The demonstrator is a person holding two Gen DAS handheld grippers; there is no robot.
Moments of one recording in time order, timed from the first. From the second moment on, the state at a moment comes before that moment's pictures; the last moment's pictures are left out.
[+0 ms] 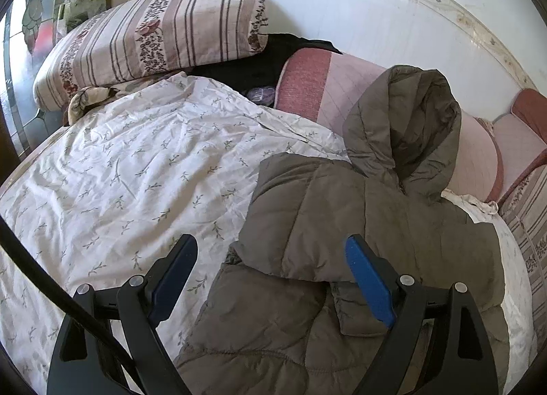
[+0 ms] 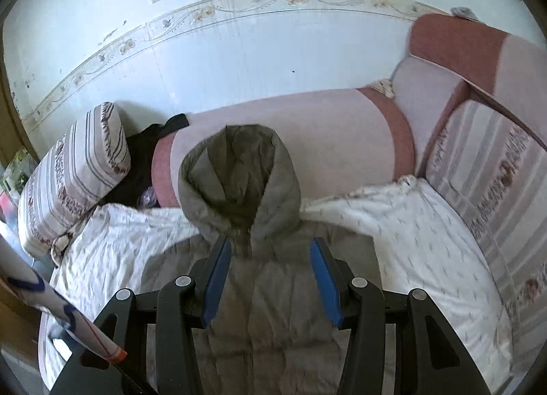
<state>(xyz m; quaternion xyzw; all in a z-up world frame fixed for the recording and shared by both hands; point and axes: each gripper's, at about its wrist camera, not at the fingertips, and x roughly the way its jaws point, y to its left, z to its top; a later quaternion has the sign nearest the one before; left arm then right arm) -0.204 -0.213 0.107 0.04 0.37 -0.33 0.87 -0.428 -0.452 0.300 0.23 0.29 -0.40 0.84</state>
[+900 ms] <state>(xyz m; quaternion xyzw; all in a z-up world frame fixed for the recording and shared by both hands) -0.213 -0.261 0.078 0.09 0.35 -0.37 0.86 -0.234 -0.682 0.217 0.20 0.34 -0.41 0.82</state>
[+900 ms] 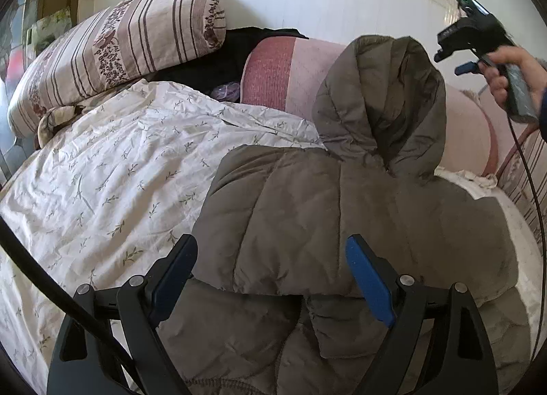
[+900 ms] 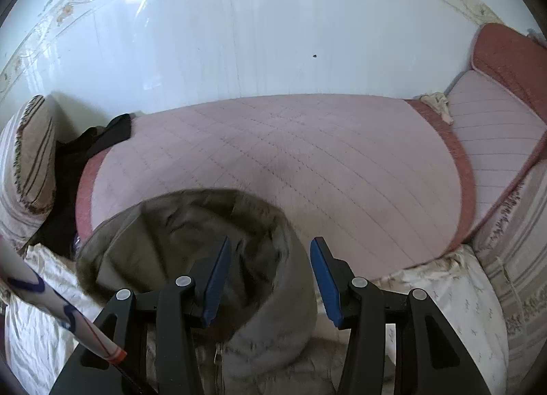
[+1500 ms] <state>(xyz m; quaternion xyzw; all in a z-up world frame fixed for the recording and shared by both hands) -0.210 -0.261 0.074 0.09 0.35 -0.36 0.86 -0.282 -0.650 0.215 0.19 0.31 -0.41 0.84</state>
